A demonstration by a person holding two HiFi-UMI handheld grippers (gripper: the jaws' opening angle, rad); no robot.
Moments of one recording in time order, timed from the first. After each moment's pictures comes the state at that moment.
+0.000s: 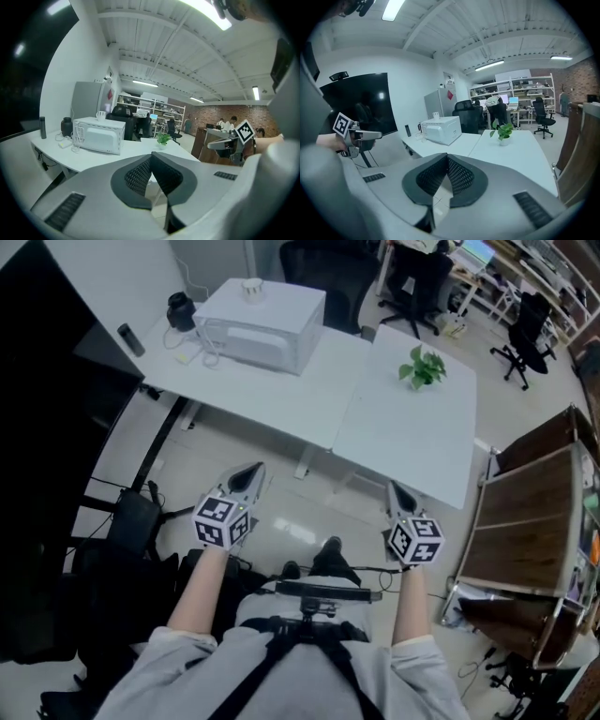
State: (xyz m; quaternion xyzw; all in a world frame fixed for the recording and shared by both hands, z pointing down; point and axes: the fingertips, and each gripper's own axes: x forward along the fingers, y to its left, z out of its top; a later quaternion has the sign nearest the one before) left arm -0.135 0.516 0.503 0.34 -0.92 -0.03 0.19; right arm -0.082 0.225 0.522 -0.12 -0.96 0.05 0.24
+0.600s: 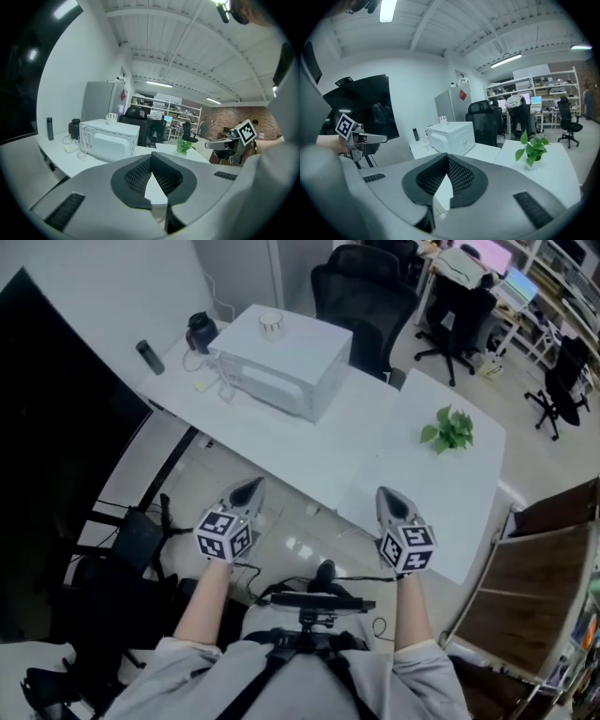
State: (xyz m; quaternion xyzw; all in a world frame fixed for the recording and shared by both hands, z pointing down) left arm -0.292 0.507 0.496 0.25 -0.95 -0.05 0.20; right arm -0.294 0.241 0.510 -0.23 -0.95 0.04 0.22
